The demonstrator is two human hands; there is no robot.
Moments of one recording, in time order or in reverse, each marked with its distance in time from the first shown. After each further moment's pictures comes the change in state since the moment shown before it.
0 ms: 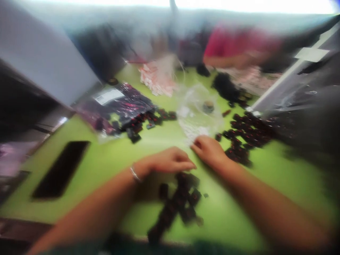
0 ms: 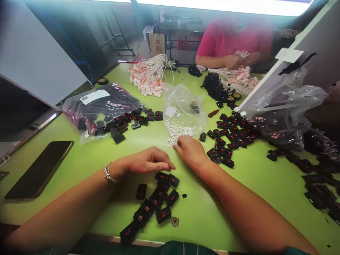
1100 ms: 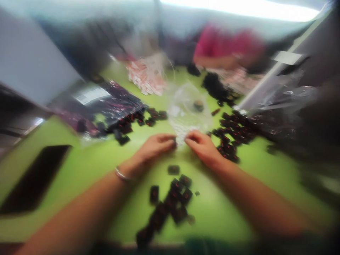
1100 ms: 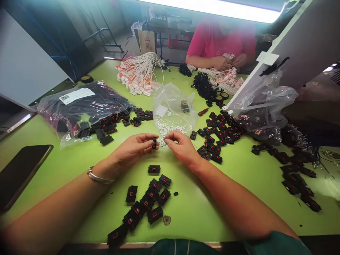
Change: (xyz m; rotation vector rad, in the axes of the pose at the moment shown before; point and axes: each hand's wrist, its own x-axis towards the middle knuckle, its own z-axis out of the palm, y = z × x) left_hand 0.004 -0.020 0.000 -0.771 0.485 -0.381; right_hand -0.006 -0.008 -0.016 0.832 0.129 -0.056
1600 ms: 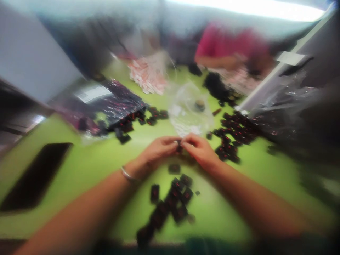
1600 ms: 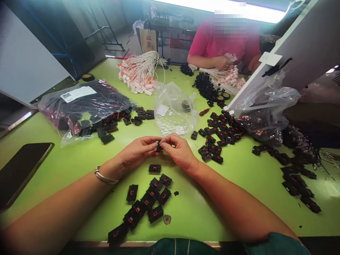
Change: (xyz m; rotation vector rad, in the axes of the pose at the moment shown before) left_hand -0.002 -0.010 0.010 -0.289 -0.151 -0.024; right_hand -0.009 -0.008 0.010 0.065 -0.047 0.047
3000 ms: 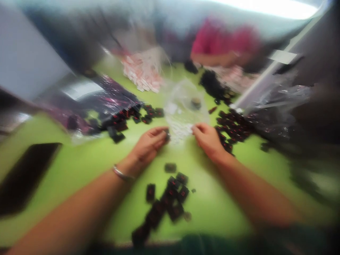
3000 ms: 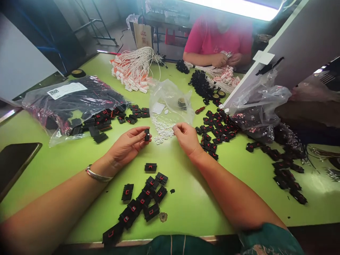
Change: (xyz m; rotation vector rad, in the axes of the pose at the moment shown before) left_hand 0.003 0.011 0.004 -0.113 0.338 0.111; right_hand 0.016 0.010 -0.025 -0.100 0.263 0.153
